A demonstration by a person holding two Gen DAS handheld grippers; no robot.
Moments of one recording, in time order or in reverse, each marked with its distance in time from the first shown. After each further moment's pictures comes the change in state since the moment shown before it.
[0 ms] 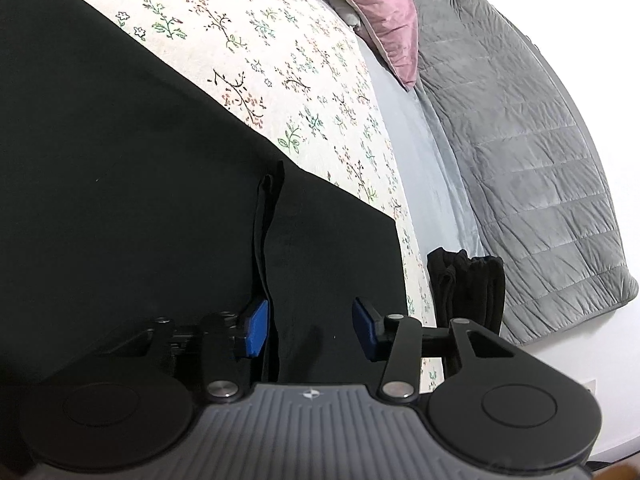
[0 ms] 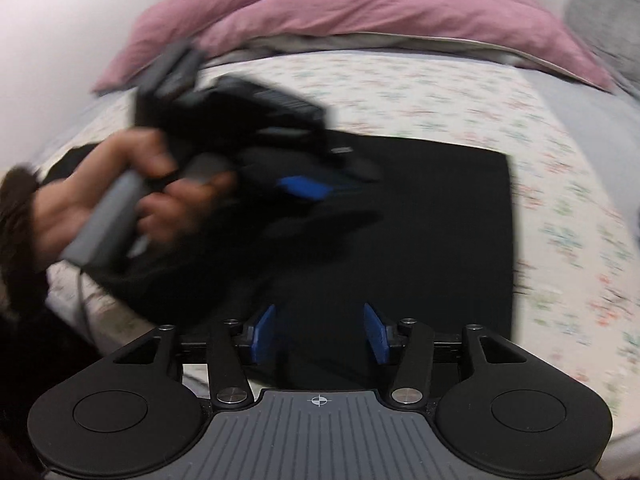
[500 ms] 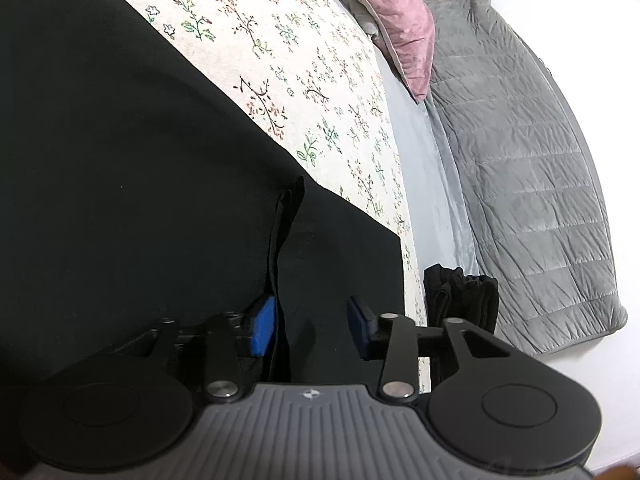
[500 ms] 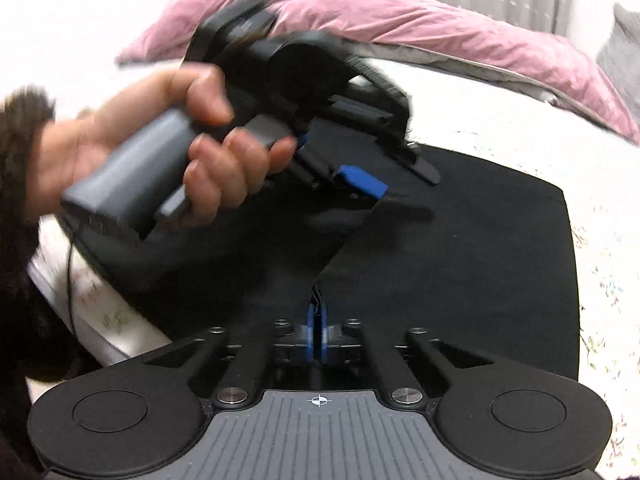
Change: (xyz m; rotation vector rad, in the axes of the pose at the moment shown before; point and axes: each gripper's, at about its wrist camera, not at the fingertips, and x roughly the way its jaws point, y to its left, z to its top) left arm -0.002 0.003 0.007 -0.088 -0.008 -0.013; right arm 0.018 0.025 -0.002 -0.071 -0.066 -0.020
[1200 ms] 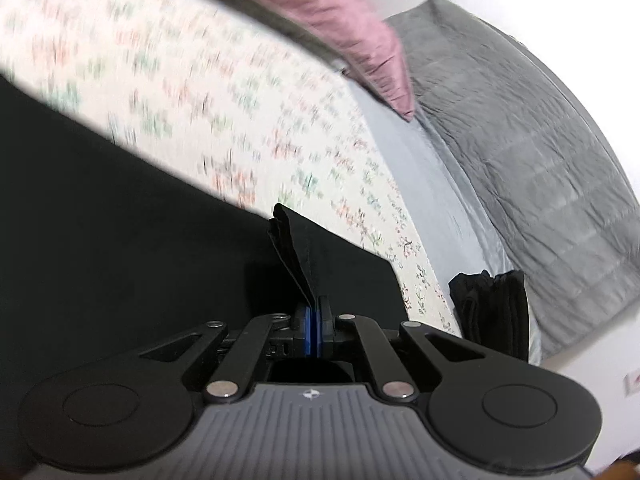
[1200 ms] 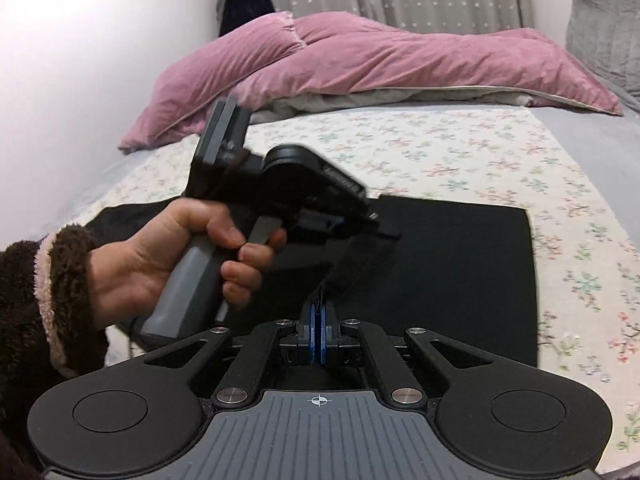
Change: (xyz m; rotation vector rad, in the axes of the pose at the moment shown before) left arm -0.015 -0.044 -0.001 0.266 -0.168 0.140; right arm -0.056 -0.026 0.025 0.141 -0.104 0.103
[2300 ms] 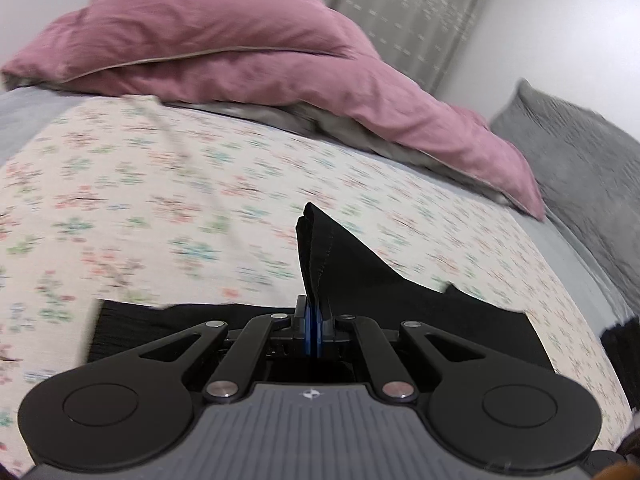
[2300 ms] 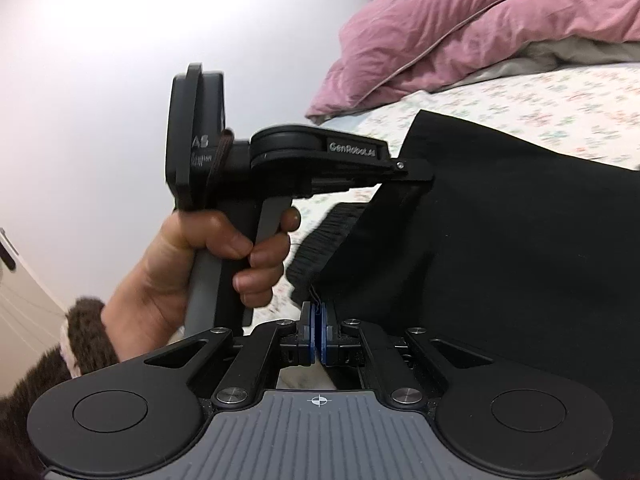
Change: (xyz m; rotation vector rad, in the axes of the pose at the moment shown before) left arm -0.302 0.250 0.044 0.094 -0.324 0.394; right arm 0.223 0.280 0.066 0.009 0.114 0.562
